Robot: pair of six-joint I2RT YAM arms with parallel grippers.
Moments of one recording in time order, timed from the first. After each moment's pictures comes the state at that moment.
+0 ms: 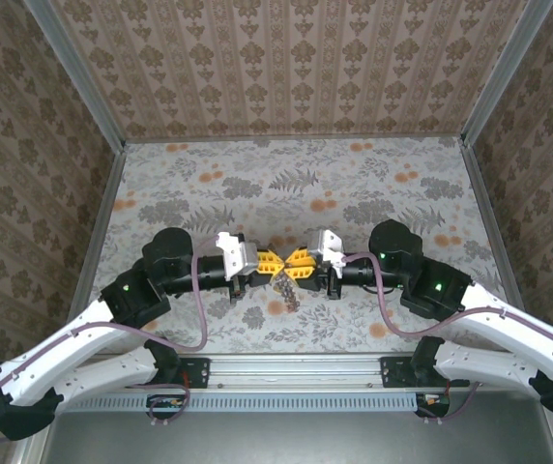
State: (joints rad) left arm -0.99 0.78 0.90 -0.25 0.47 0.19; right arm 0.94 0.90 0.95 -0.22 -0.39 -0.18
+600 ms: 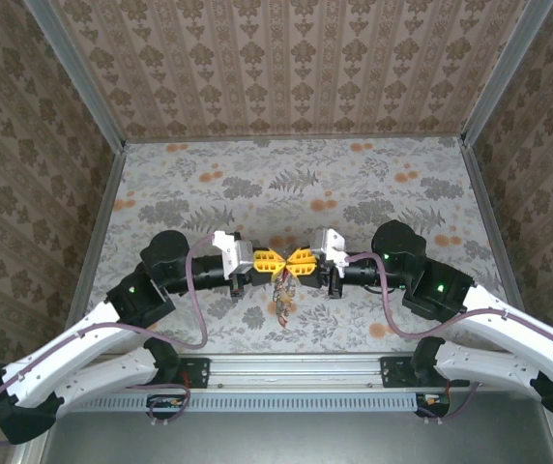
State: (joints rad) left arm -0.97 0.76 0.81 -0.08 0.54 0.12; right arm 0.94 0.89 0.94 -0.21 -0.38 -0.18
